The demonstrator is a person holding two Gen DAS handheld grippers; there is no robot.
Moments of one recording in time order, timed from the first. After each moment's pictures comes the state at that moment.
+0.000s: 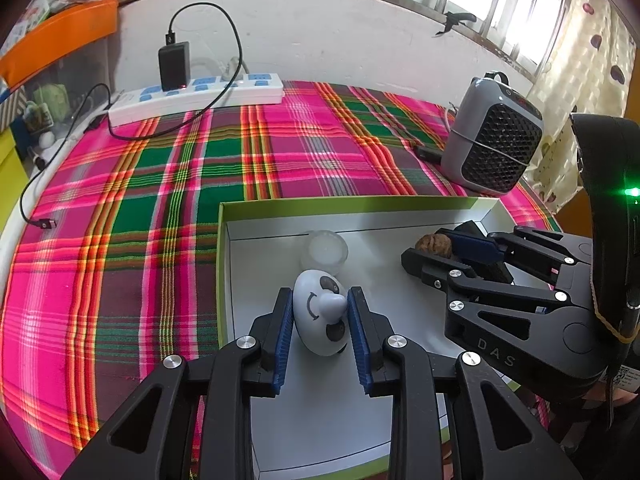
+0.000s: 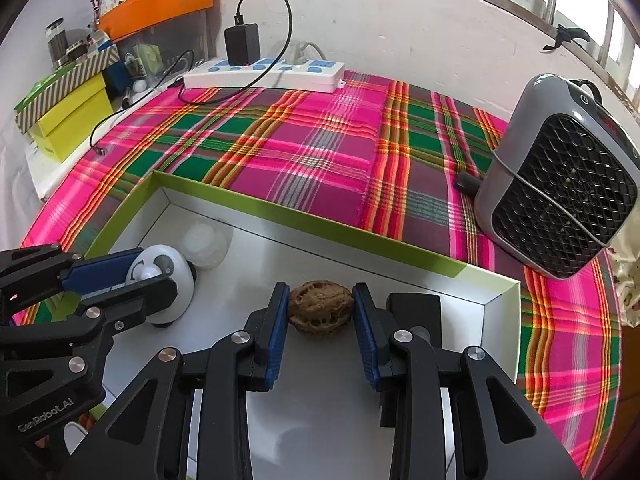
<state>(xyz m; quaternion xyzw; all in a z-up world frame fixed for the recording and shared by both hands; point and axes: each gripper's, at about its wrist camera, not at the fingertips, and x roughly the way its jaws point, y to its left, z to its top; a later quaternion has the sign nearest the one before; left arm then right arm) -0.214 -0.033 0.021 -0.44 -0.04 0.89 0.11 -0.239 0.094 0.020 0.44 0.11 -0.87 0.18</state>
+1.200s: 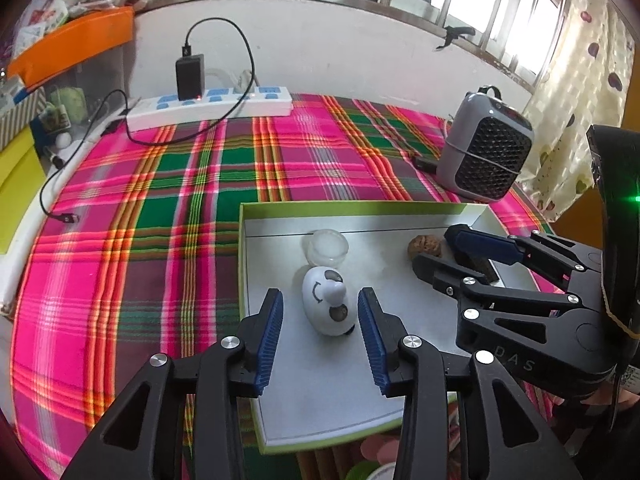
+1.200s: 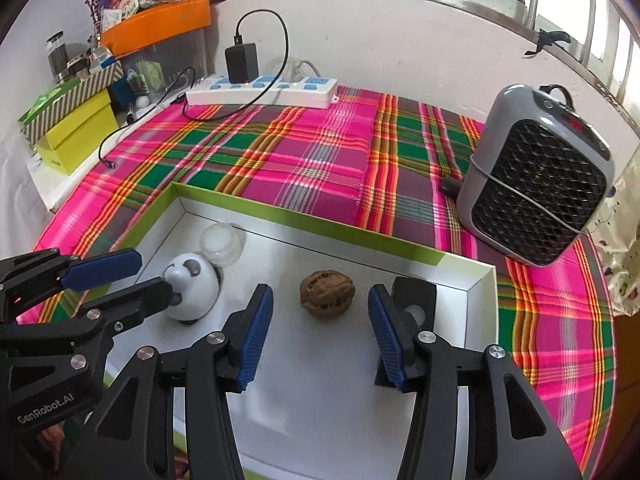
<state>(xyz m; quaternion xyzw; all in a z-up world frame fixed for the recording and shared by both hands) -0.190 -0.040 0.035 -0.42 -0.05 0.90 0.10 -0.218 0.101 0.038 0.42 0.10 -0.88 0.17</state>
